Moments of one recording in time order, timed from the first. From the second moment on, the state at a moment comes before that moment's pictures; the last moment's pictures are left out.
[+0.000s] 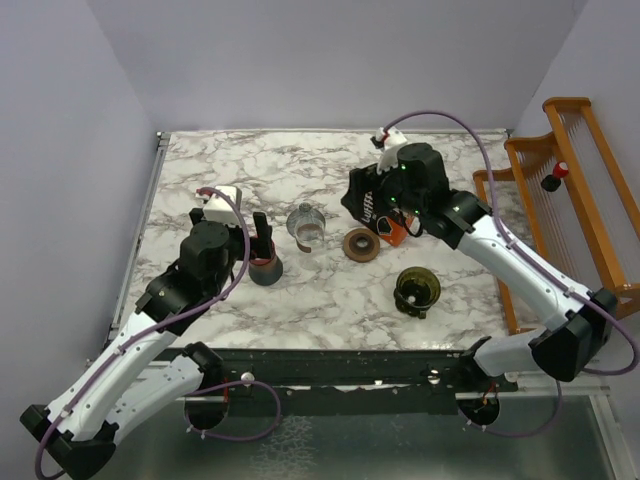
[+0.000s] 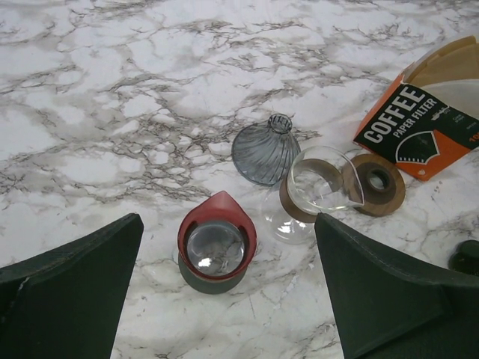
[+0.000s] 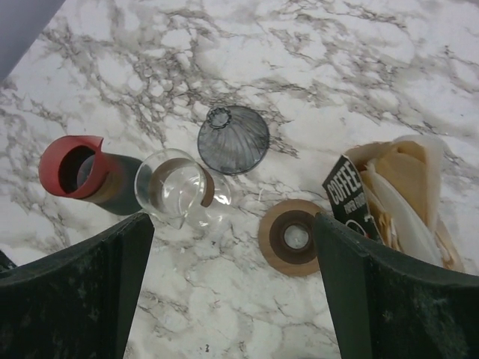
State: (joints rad) left arm -0.65 0.73 0.85 -0.44 -0.41 -0.27; right arm 0.63 1.34 1.33 -0.42 -0.01 0.16
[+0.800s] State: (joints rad) left arm -0.65 0.66 0.83 -0.43 -0.44 -0.27; right arm 0.73 1.77 1.47 -0.43 -0.04 0.24
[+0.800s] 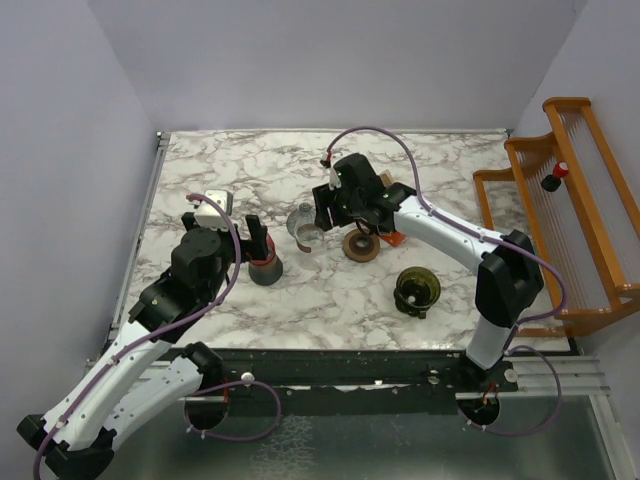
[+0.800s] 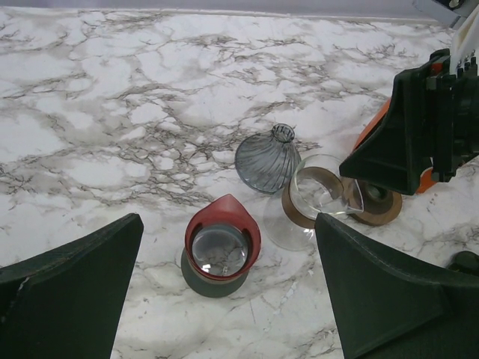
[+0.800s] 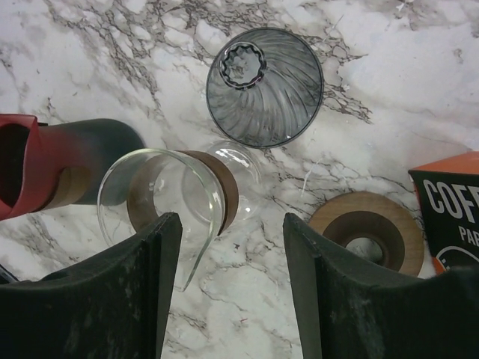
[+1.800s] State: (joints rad) left arm -0.65 0.66 0.83 -0.43 -0.44 -0.26; right arm 0.76 1.87 1.54 -0.47 -0.07 0.26
